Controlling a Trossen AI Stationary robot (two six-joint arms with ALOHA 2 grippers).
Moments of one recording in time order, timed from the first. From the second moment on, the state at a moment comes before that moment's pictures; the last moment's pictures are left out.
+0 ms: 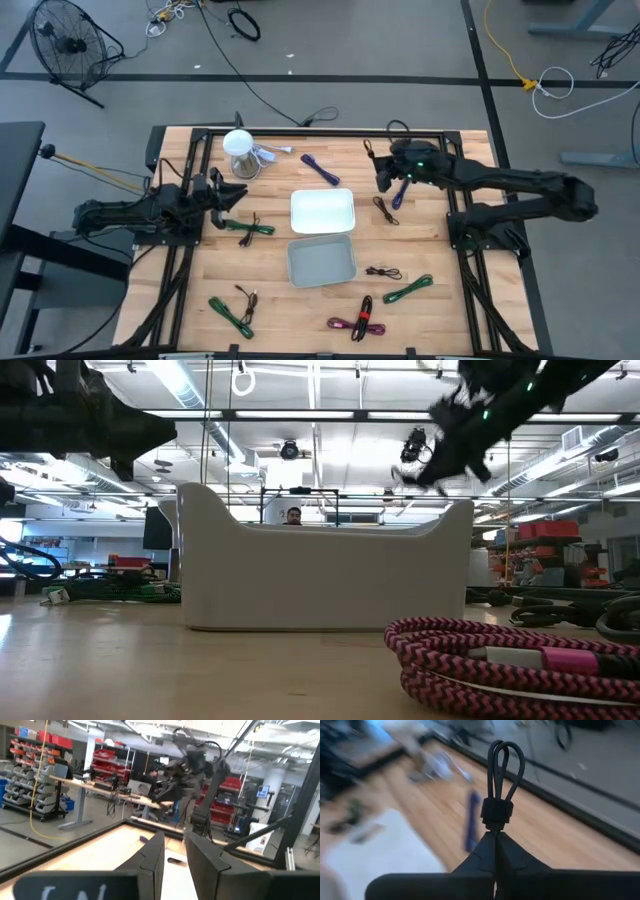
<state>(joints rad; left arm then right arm) 0.04 0.01 0.01 0.21 -0.26 -0.20 -0.32 1.05 0.72 -0.17 0.22 0.32</state>
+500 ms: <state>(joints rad) 0.04 0.01 0.01 0.30 -0.20 -0.23 0.12 1.12 1.00 -0.17 0.50 0.12</state>
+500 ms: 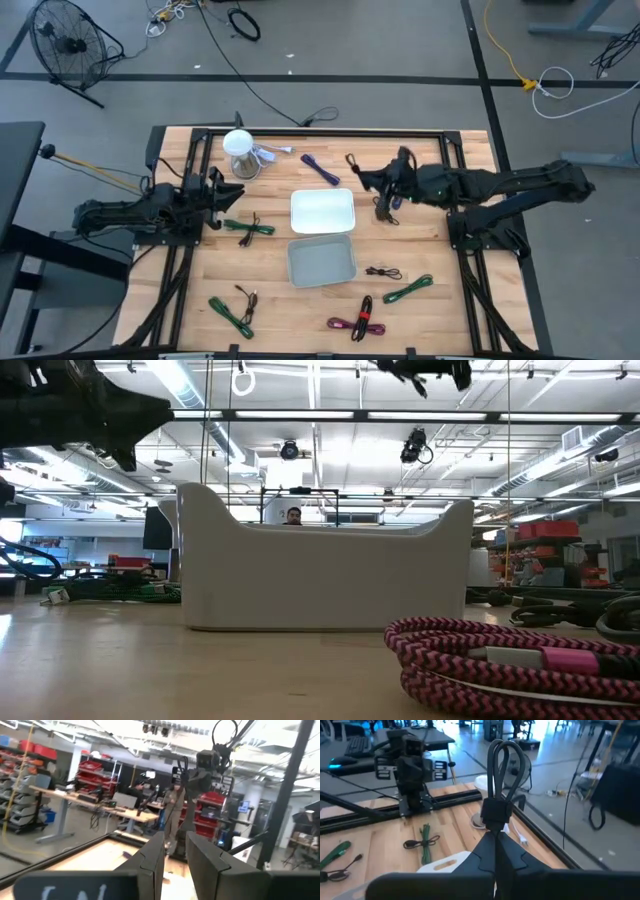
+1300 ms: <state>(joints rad) 0.02 0.58 0.15 0.69 -0.06 -0.23 0.30 1.43 1.19 0.00 0.57 -0.07</state>
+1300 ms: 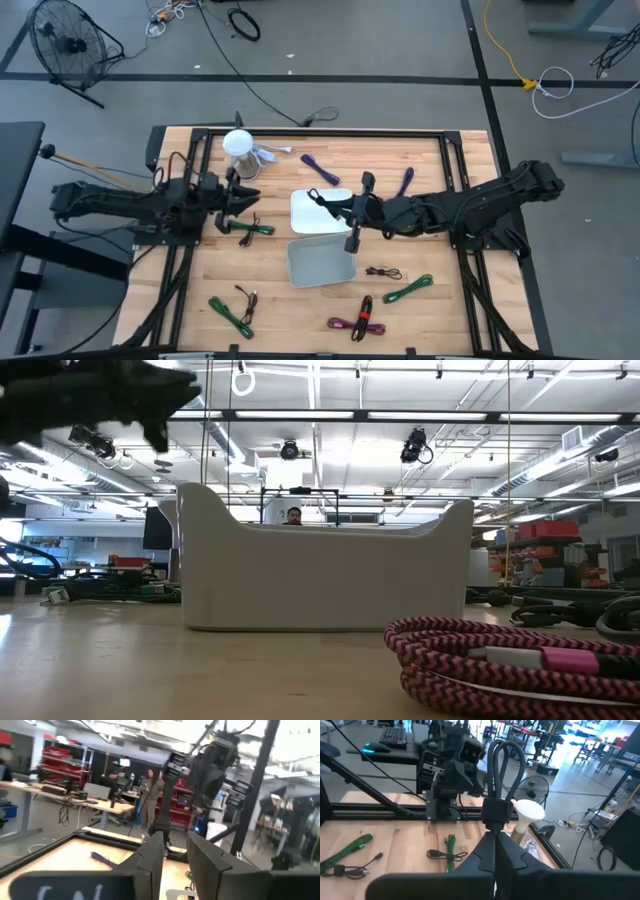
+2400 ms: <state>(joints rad) -0.03 1.29 0.78 0.69 0.16 0.02 0.32 1.45 1.19 -0.04 0.58 -0.04</state>
